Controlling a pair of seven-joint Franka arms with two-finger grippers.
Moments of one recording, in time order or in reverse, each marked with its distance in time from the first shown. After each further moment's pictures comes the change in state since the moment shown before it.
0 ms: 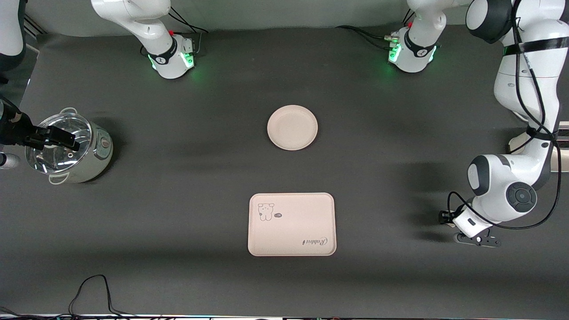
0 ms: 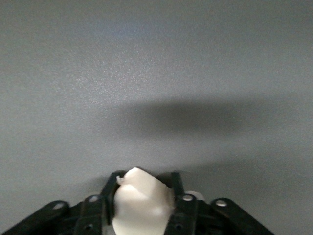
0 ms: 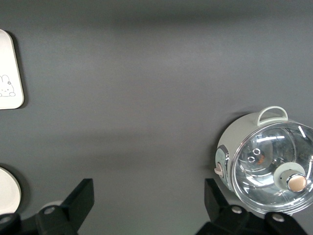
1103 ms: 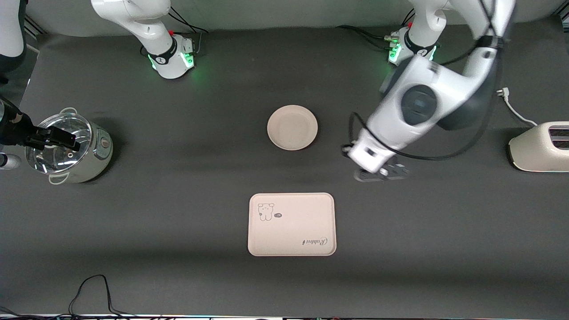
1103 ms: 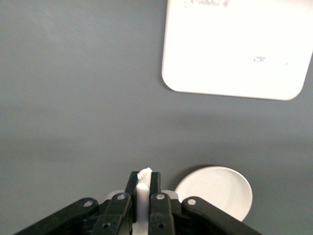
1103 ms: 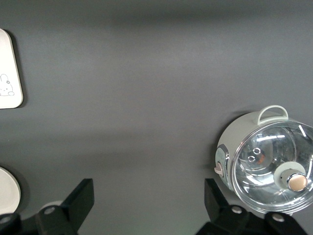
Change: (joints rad) left arm -0.422 -0.451 -0.208 -0.027 -0.126 -0.524 -0.799; right arm 0.000 0.002 -0.001 -0.003 0.000 -0.001 0.000
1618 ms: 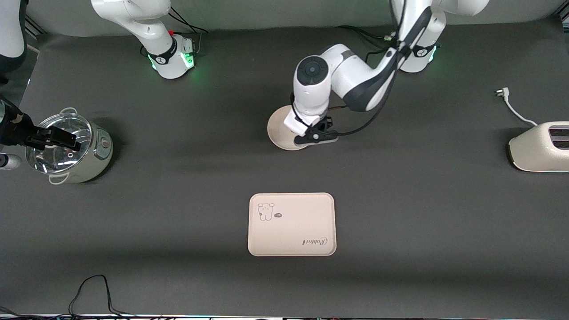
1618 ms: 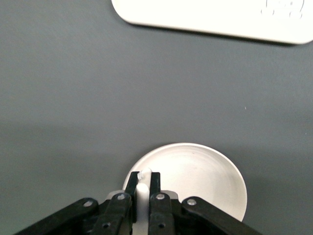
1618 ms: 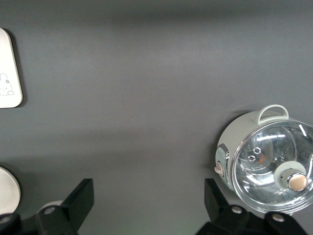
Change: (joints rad) left arm -0.279 0.064 0.004 -0.231 0.158 0.307 -0.416; right arm 0.000 0.000 0.000 -0.004 0.000 0.000 0.000
